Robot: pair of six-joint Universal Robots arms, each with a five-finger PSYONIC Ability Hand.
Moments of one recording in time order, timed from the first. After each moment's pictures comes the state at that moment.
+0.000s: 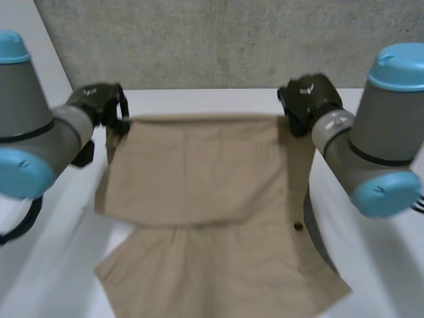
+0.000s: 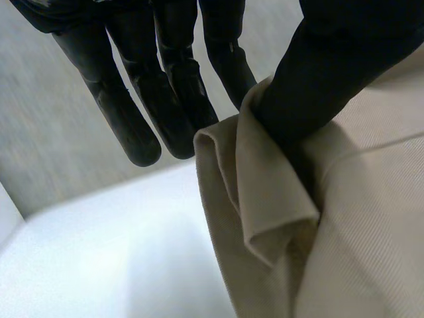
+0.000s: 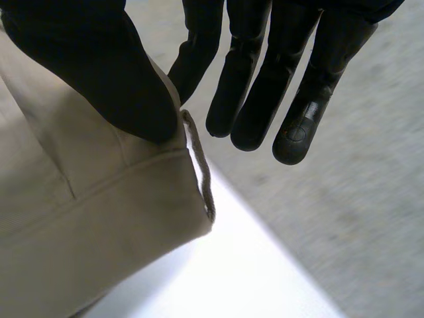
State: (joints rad) left arm 4.39 -2.05 -1.12 2.95 -1.59 3.15; right arm 2.05 -1.09 1.16 0.04 1.58 2.67; left_hand 1.13 1.20 1.19 1.19 0.98; right_hand 0.97 1.18 1.18 1.19 0.99
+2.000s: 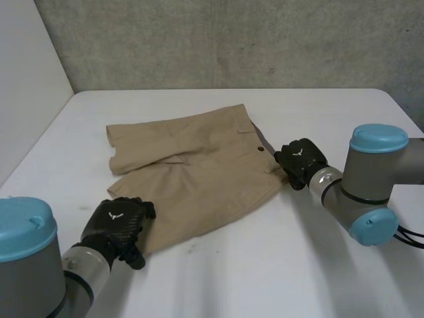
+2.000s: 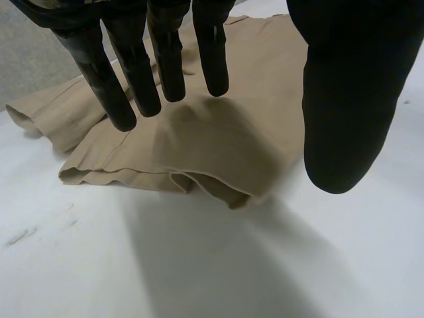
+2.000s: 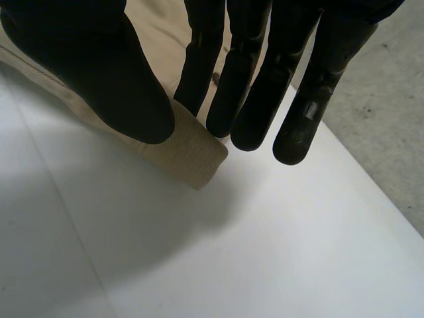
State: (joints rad) left arm 4.19 -1.73 -2.00 3.27 -1.67 3.27; right arm 1.92 -0.82 1.29 -0.15 1.36 2.55; left_hand 0.45 0.45 0.45 0.45 0.28; right_hand 0.91 1.18 1.18 1.19 0.96
